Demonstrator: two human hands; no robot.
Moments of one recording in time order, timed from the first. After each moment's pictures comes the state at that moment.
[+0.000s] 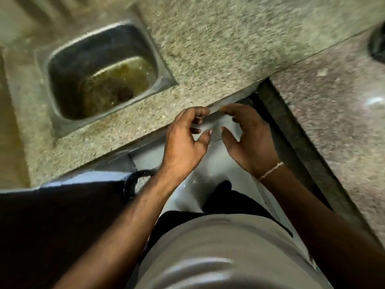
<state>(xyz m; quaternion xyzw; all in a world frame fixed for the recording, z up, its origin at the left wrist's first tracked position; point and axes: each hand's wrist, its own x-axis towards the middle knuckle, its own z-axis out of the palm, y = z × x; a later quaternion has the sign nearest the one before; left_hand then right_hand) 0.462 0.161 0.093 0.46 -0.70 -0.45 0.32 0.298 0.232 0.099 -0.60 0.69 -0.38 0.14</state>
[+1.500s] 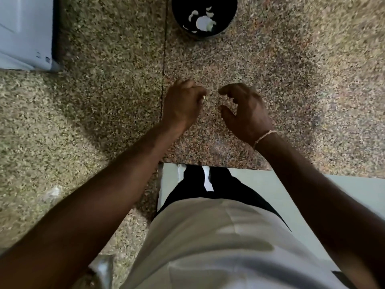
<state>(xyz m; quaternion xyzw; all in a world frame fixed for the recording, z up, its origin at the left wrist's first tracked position) -0.059 0.026 0.013 -0.04 -0.97 -0.20 -0.08 -0.048 0.219 0.043 -0.13 0.94 -0.32 0.09</state>
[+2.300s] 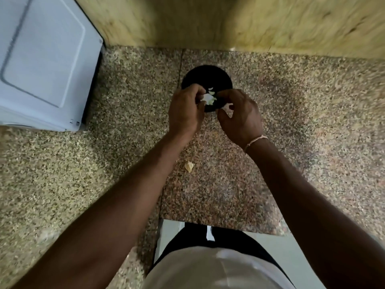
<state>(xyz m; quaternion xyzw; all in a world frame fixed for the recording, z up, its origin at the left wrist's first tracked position) -0.180 0.028 0.071 0.07 -0.94 -0.33 0.06 -0.181 0.192 0.074 -0.12 0.92 -0.38 -0.04</state>
